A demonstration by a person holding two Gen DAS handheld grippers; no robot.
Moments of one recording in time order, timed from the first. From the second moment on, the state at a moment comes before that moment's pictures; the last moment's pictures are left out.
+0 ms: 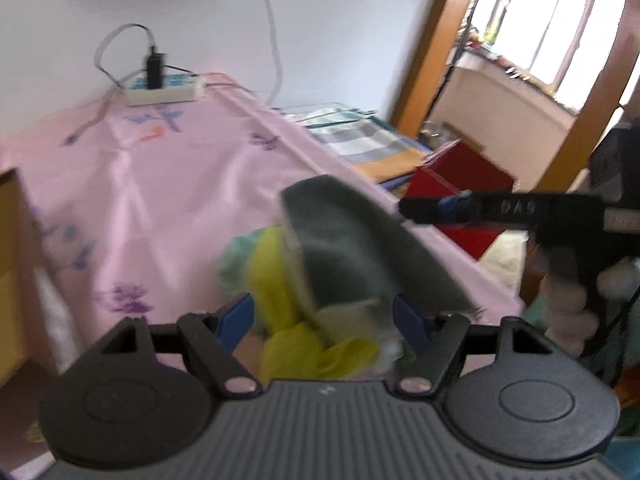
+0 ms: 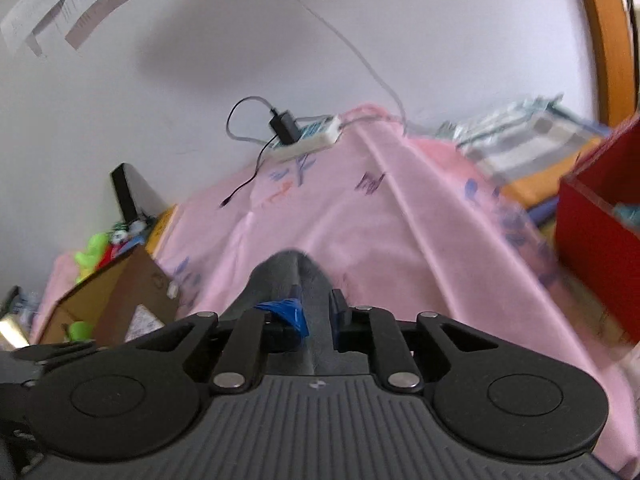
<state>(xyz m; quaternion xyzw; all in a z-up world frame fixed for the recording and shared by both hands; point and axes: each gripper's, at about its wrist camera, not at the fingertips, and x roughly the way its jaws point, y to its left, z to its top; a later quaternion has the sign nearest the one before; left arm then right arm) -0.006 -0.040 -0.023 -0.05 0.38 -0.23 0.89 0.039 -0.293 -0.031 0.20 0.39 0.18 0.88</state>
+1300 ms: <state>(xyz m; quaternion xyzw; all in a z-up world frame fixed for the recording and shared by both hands) 0.013 -0.135 -0.030 0.01 0.35 -0.33 0.88 0.105 -0.317 -0.067 0.25 0.49 0.31 0.78</state>
